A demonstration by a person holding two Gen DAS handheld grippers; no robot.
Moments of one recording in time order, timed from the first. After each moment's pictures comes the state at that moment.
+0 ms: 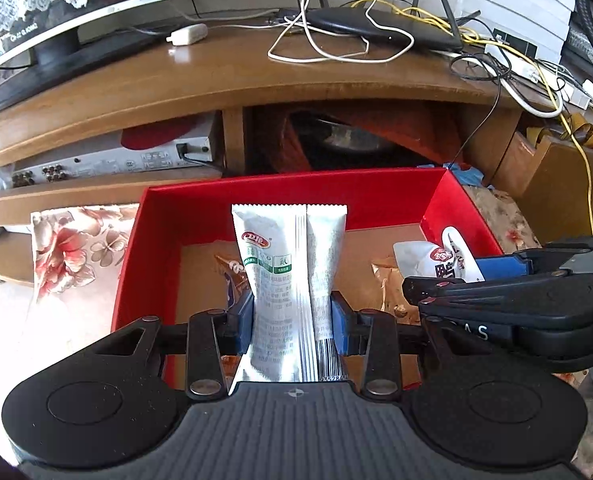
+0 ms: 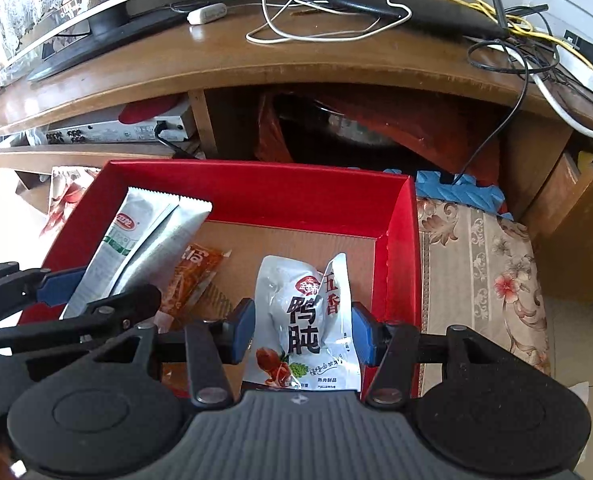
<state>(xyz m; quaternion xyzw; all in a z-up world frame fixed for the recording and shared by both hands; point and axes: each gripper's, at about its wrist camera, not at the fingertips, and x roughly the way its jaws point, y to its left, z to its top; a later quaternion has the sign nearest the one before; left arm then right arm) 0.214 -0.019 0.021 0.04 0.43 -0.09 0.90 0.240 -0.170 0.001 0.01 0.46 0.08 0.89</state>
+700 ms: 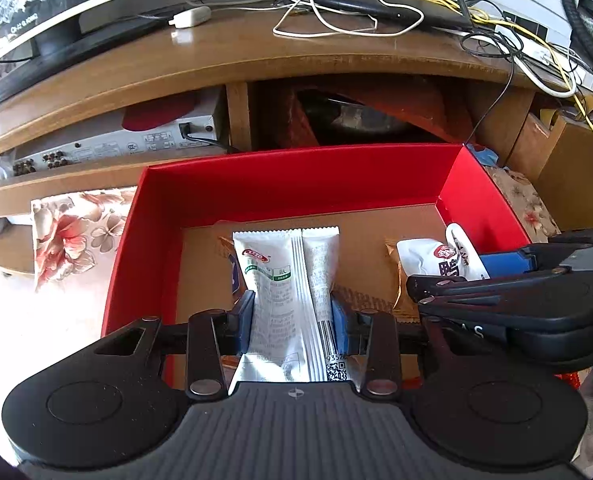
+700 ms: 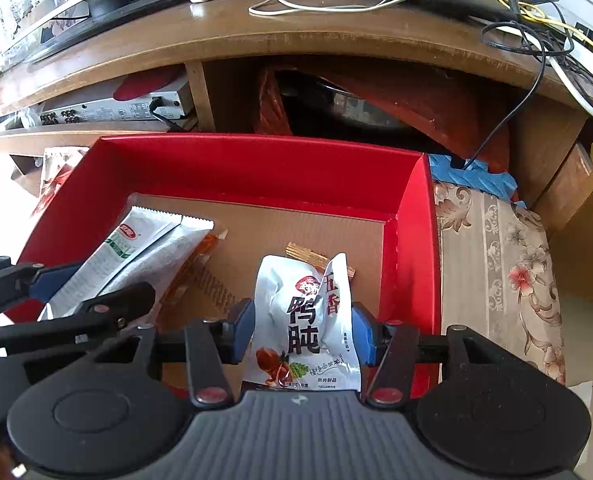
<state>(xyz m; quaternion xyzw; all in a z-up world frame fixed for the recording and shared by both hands) 0.216 -0.022 0.004 0.06 0.44 -0.08 0.89 0.248 -0.165 -0.019 0.00 0.47 0.08 0.88</state>
